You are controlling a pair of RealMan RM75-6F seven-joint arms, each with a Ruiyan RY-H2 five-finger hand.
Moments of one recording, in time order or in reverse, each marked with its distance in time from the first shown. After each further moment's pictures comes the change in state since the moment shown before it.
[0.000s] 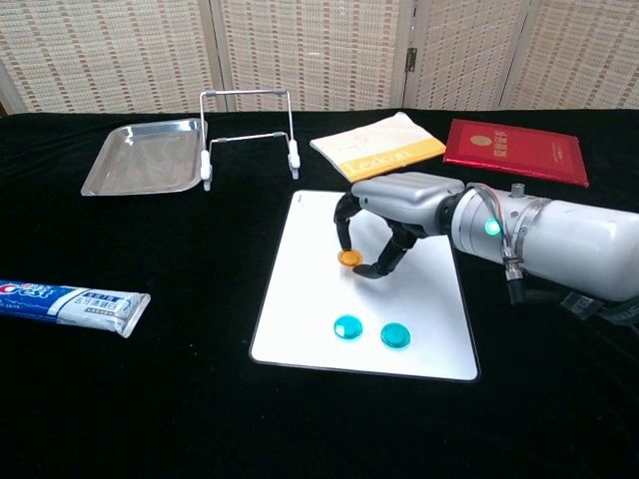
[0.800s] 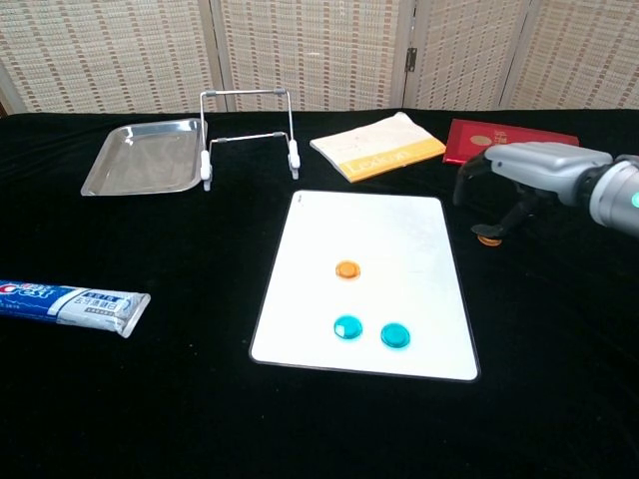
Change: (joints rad) left arm -0.011 -0.009 -0.001 0.000 0.014 -0.005 0.005; right arm -0.149 0.179 -0.064 -0.005 0.031 0.159 0.099
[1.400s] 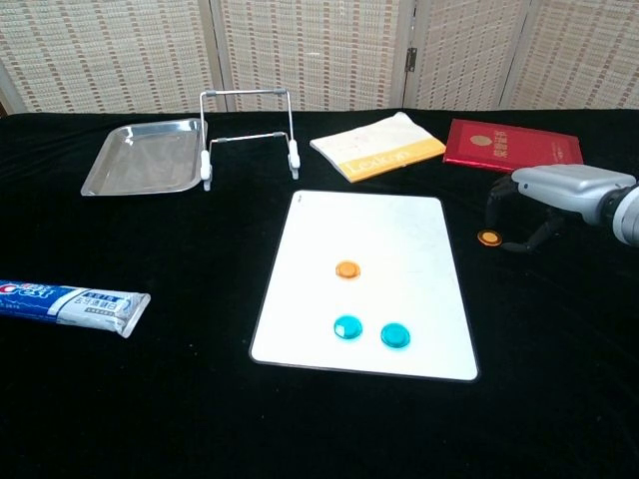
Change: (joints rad) left arm -0.001 0.008 0.000 -0.023 0.000 0.004 0.020; right arm -0.015 -0.043 -0.024 0.144 -0.013 -0.057 0.058
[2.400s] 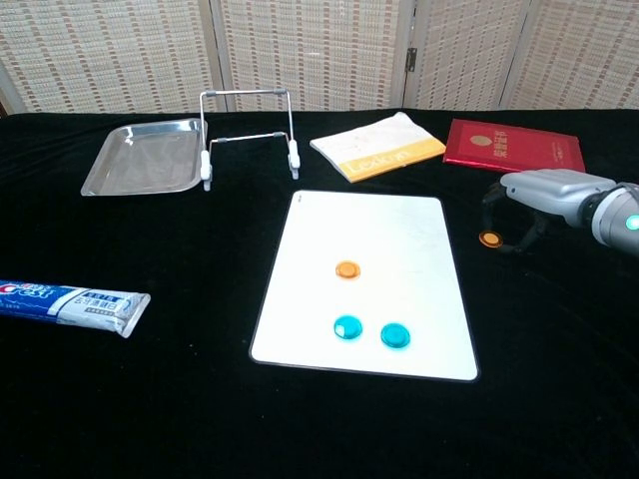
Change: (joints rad) left arm -0.004 -0.005 0.000 0.014 -0.010 -0.013 -0.002; right arm 0.021 -0.059 0.020 0.090 0.009 -0.044 -0.001
